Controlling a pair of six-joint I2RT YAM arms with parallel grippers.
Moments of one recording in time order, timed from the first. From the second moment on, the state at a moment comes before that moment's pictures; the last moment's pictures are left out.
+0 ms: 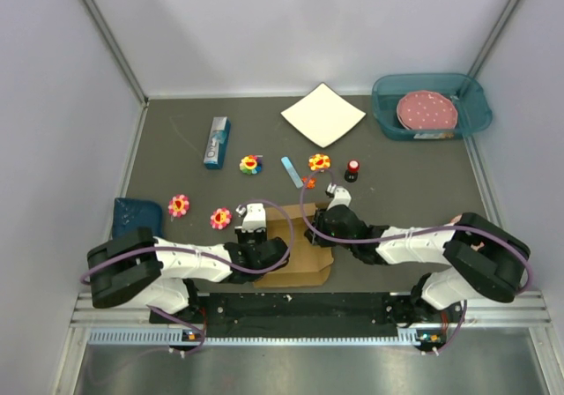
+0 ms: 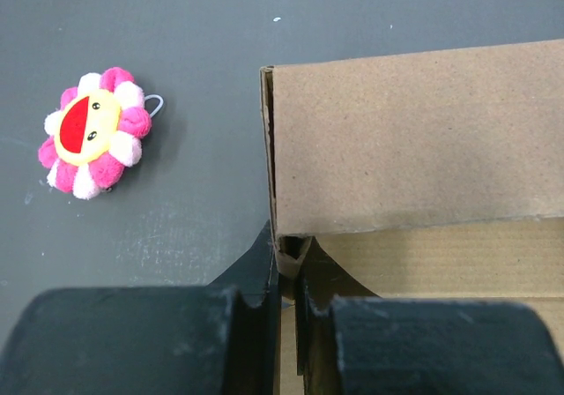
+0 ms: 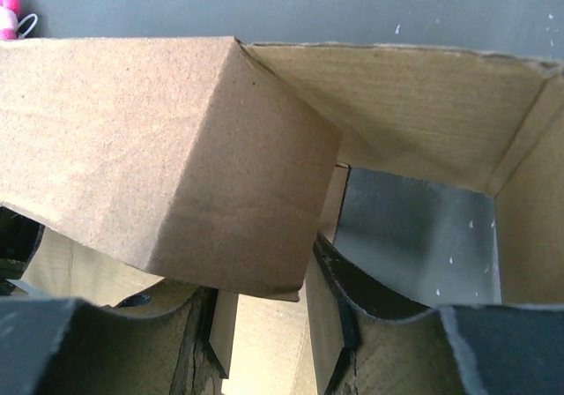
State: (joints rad) left arm -1.19 1.36 0.44 -0.10 -1.01 -0.92; right arm 0.97 1.42 0.47 0.29 0.20 0.81
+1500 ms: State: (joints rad) left arm -1.20 1.36 0.45 -0.13 -1.01 -0.95; right arm 0.95 1.02 0.47 -0.18 0.53 0.65
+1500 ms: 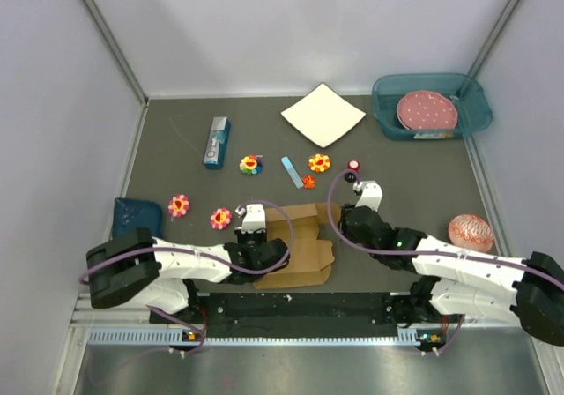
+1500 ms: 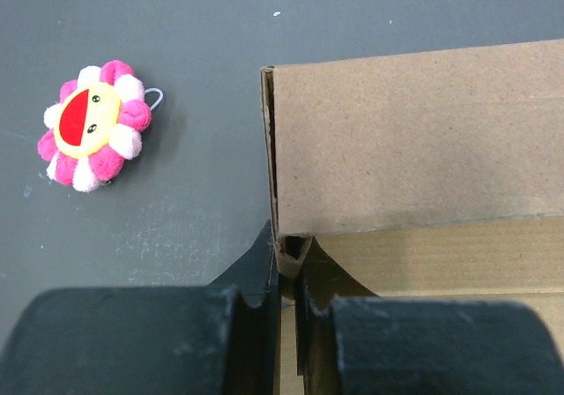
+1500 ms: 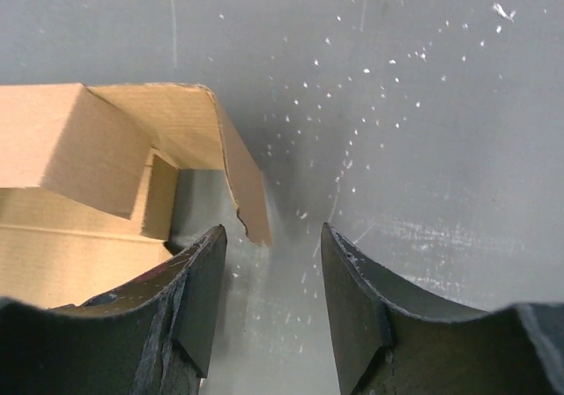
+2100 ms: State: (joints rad) left arm -1.21 1.35 0.45 -0.14 -1.01 -0.95; right arm 0.92 1.16 0.51 -0.09 0.47 0.60
